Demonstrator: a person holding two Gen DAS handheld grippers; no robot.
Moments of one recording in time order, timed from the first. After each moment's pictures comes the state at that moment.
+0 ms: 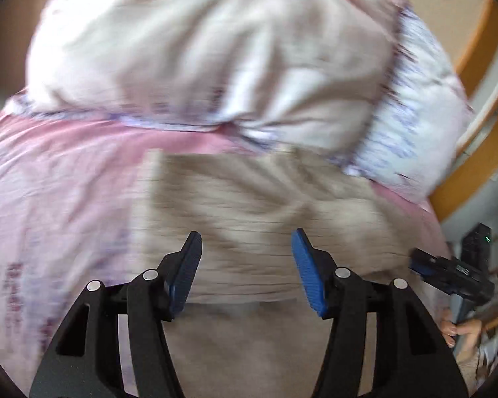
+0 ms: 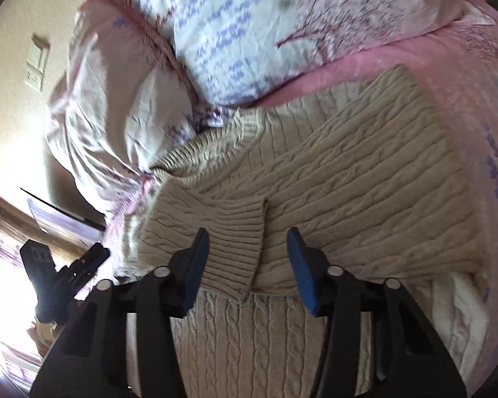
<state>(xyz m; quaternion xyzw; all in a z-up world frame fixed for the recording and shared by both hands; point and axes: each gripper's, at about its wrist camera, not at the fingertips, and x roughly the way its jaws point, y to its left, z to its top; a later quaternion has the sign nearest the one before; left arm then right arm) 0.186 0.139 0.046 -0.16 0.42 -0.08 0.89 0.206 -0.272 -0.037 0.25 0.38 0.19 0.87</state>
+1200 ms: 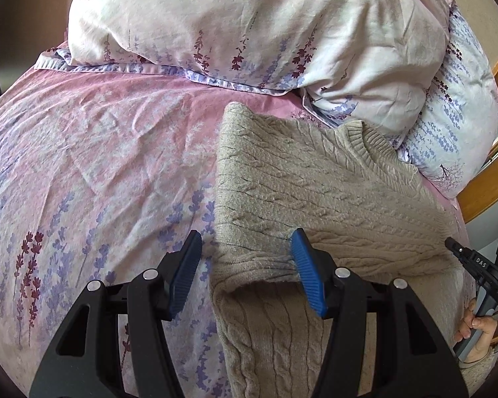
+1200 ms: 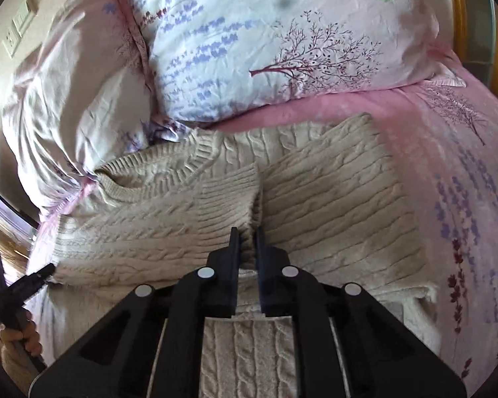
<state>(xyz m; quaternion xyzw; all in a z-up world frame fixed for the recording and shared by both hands) 0.188 0.169 0.003 -0.16 0.47 -0.05 0.87 0.206 -0.262 -0.039 0.15 0.35 0.05 0.92</state>
